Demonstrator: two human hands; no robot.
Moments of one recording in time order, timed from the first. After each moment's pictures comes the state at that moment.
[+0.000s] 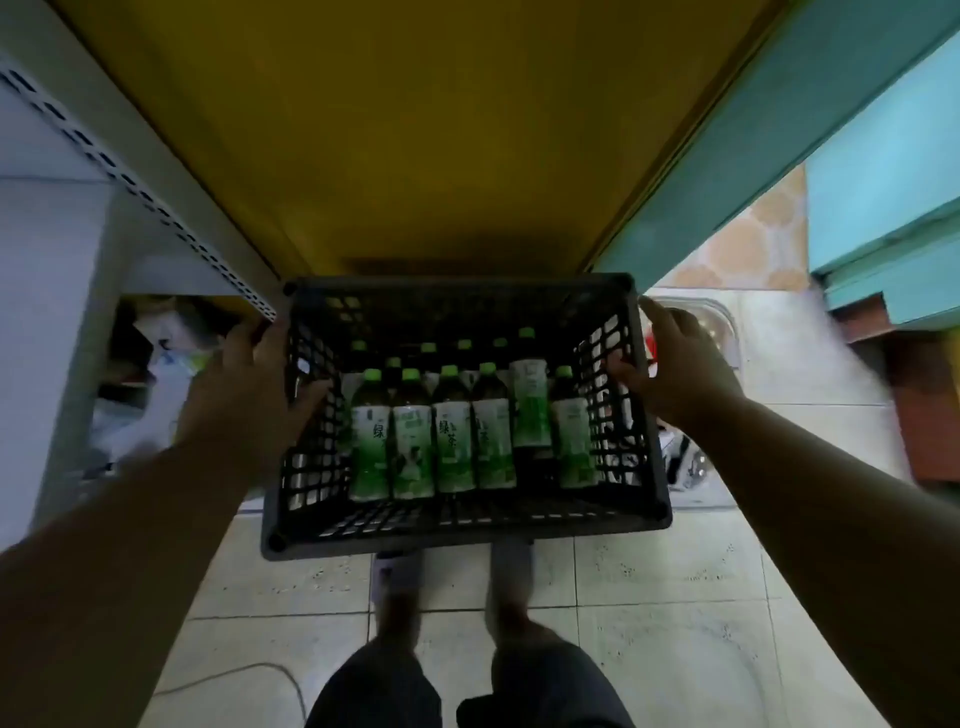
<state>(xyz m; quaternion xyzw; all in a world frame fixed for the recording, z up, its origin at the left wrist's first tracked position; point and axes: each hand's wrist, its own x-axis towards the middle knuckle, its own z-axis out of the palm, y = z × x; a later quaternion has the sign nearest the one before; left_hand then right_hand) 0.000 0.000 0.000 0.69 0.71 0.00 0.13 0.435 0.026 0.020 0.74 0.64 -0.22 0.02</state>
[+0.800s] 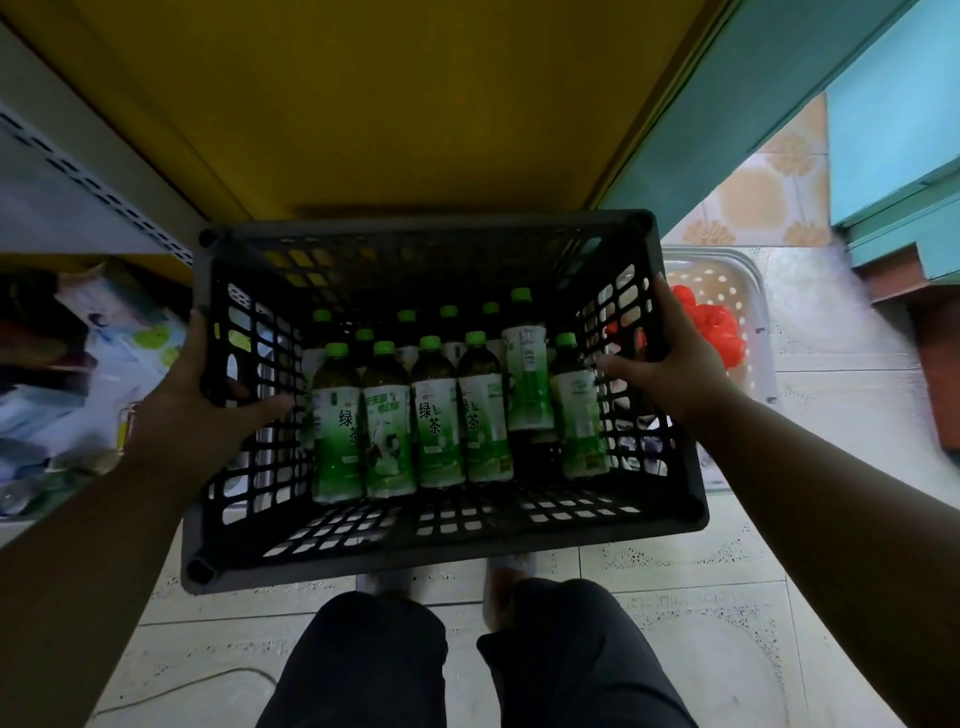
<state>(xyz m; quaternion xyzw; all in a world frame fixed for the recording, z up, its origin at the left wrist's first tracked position) -0.005 -0.024 -0.078 0.47 0.79 0.18 0.35 0.449 -0.001 -0.062 0.74 0.49 -0.42 -0.19</state>
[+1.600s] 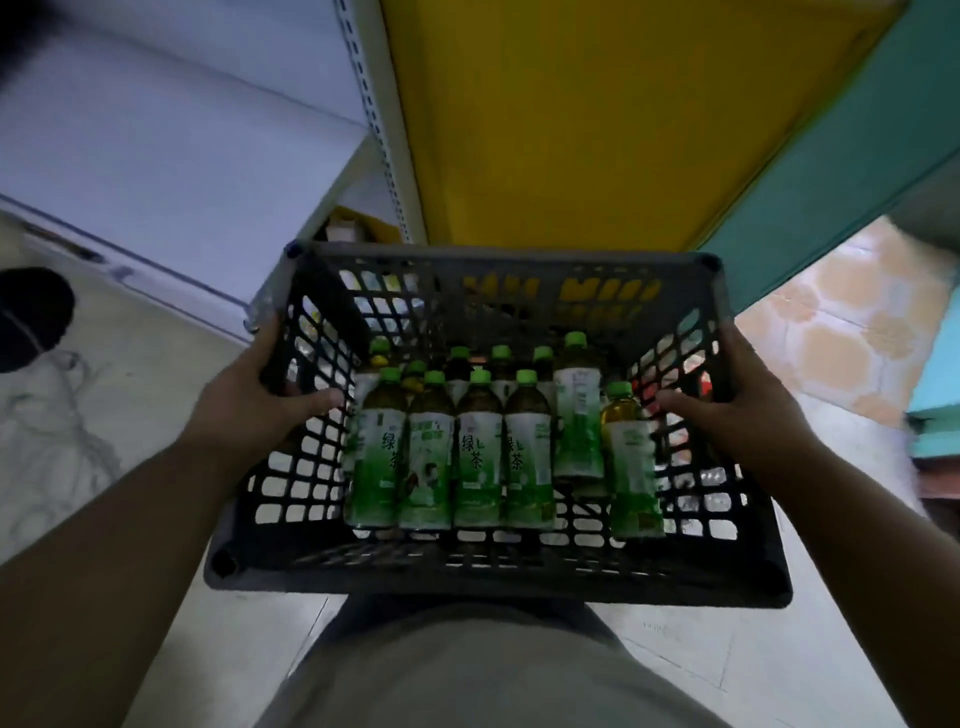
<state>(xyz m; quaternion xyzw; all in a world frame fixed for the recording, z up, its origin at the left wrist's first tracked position) 0.085 -0.256 0.206 0.30 0.86 0.26 0.32 0.497 -0.069 0.180 0.60 0.65 -0.44 -0.12</state>
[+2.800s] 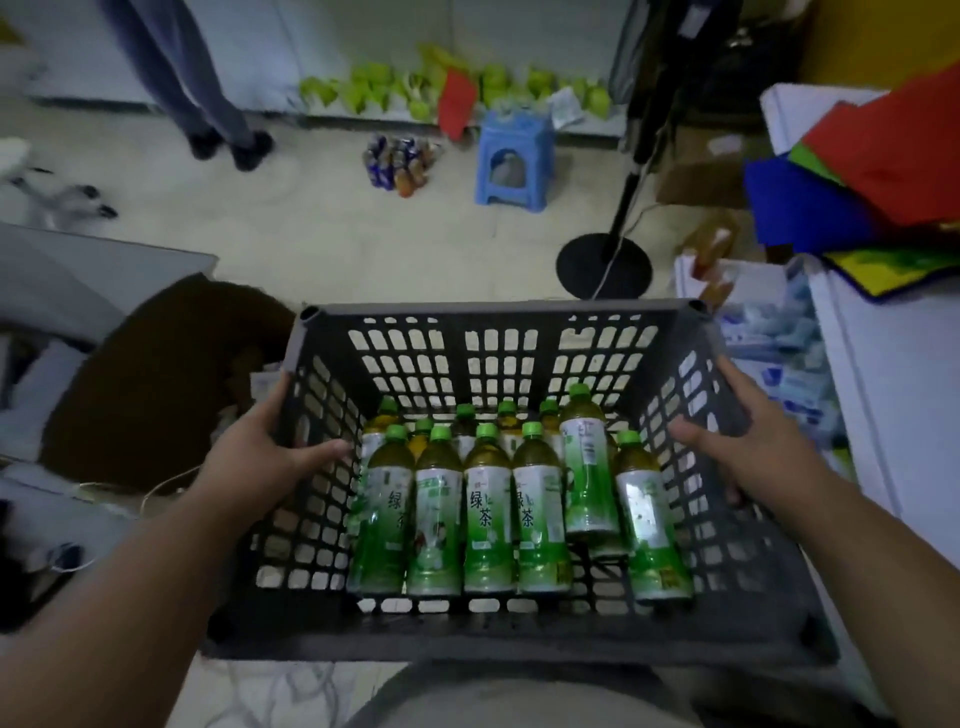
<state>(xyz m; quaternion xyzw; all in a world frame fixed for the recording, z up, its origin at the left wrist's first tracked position) -0.180 -0.777 0.270 -0.30 0.86 0.41 0.09 -0.272 -0.336 0.236 0.10 0.87 -0.46 0.14</state>
